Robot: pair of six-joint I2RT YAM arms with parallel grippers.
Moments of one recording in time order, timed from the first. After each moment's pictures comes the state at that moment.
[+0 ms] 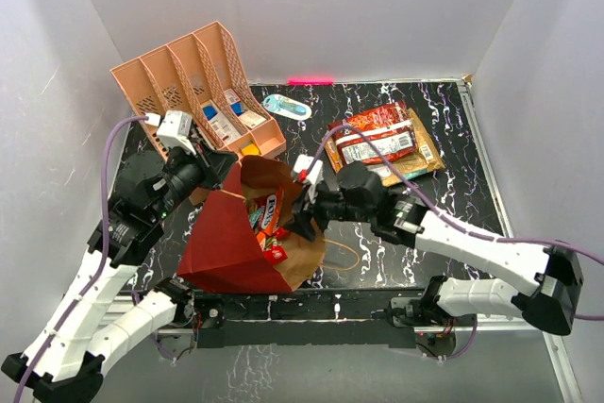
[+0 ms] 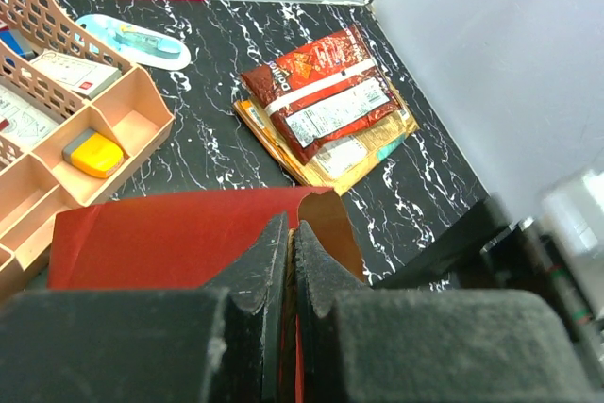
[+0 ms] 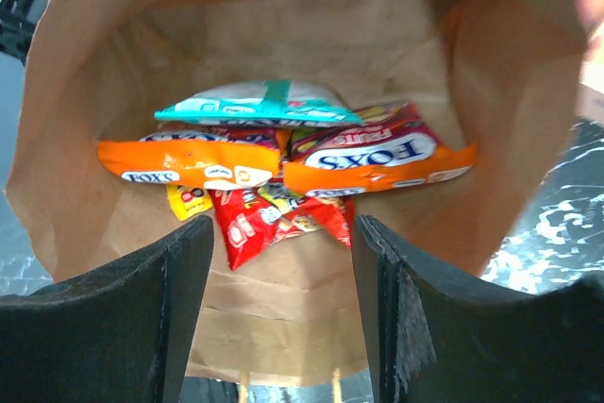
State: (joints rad) left arm -0.50 0.74 1.01 -0.43 0.05 -0.42; right arm 0.95 1.12 0.95 -0.19 -0.29 -0.02
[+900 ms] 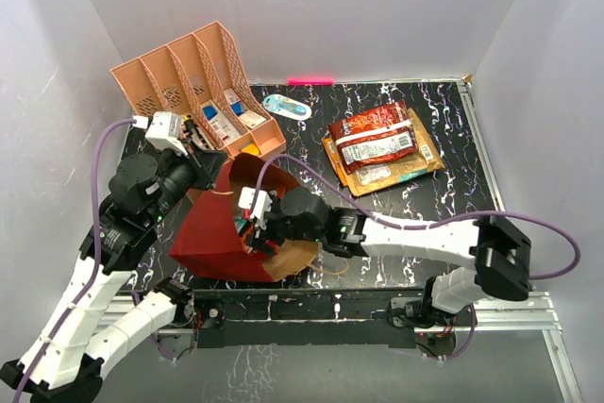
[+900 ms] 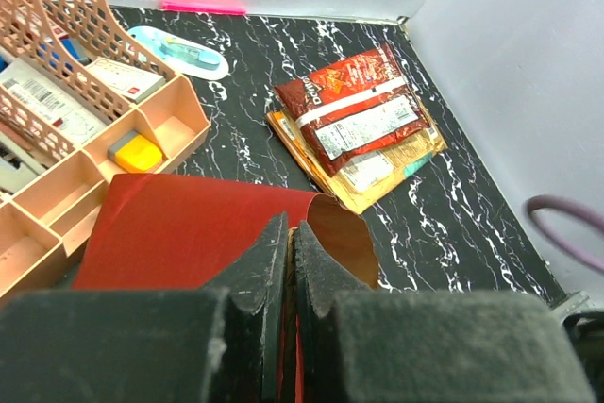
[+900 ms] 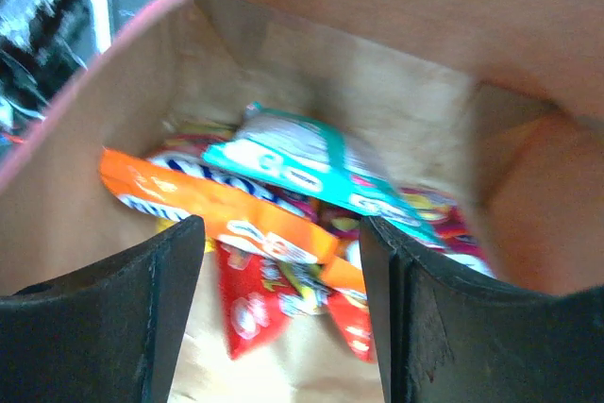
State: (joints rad) left arm -0.50 0.74 1.06 -0.48 -0.03 -0.41; right arm 1.22 1.48 1.01 0.11 -0.04 -0.12
